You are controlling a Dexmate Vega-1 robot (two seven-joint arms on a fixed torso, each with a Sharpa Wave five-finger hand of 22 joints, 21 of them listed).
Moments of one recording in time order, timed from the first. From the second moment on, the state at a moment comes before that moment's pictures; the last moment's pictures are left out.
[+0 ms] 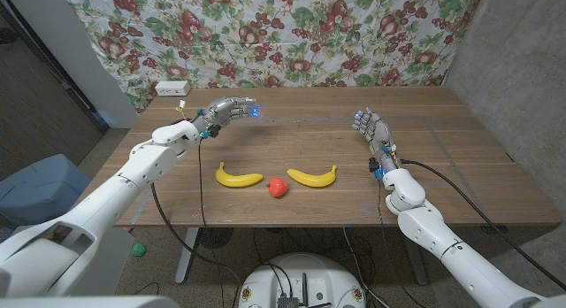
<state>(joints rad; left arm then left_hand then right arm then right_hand) 0.69 0.70 0.41 -1.45 -0.72 0.07 -0.23 0.92 0.00 0.61 -0.18 0.17 0.83 0.11 0.25 0.24 0.88 0.03 0.34 0.22 0.90 -0.05 0.26 0.19 0.58 -0.05 0.69 0.20 -1.05 -0.46 -0.36 -1.52 0.57 0.39 -0.18 0.29 0.16 0.45 -0.11 0.19 0.40 0.07 0.20 0.19 0.41 0.08 0.24 0.27 0.26 0.02 0.33 0.41 0.26 0.04 0.56 0.17</state>
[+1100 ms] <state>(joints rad) 0.64 0.74 0.48 -1.49 -0.55 0.06 -0.24 0.92 0.00 0.60 -0.18 0.17 0.84 0.10 0.24 0.24 0.88 0.03 0.33 0.22 0.90 -0.06 0.25 0.19 0.57 -0.05 0.71 0.20 -1.04 -0.46 -0.36 -1.51 0.57 0.40 -0.17 0.28 0.15 0.45 -0.11 0.19 0.40 0.07 0.20 0.19 0.41 0.08 0.24 0.27 0.26 0.02 0.33 0.41 0.26 0.04 0.55 0.17</state>
